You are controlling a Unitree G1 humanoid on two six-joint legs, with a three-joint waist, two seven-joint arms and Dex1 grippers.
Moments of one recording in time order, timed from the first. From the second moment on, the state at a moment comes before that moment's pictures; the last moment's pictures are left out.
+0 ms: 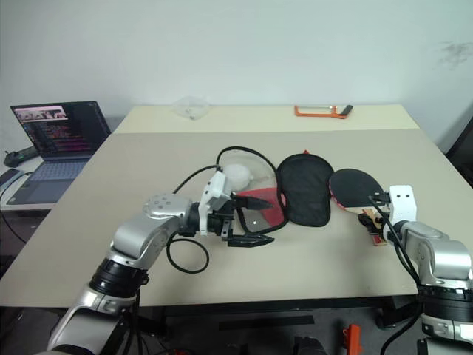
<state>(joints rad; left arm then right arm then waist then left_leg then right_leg) -0.64 0.48 -0.23 -0.03 -0.43 0.45 -1.19 -0.41 -0.60 -0.25 0.00 0.33 1.01 0.32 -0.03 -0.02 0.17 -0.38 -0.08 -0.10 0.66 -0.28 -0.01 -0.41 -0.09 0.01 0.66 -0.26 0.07</state>
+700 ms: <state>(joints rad) -0.59 0.53 -0.21 -0.07 -0.46 0.45 -1.21 -0.44 -0.58 -0.26 0.01 0.30 1.01 0.30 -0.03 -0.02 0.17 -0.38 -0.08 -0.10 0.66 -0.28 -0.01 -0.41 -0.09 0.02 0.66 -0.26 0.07</state>
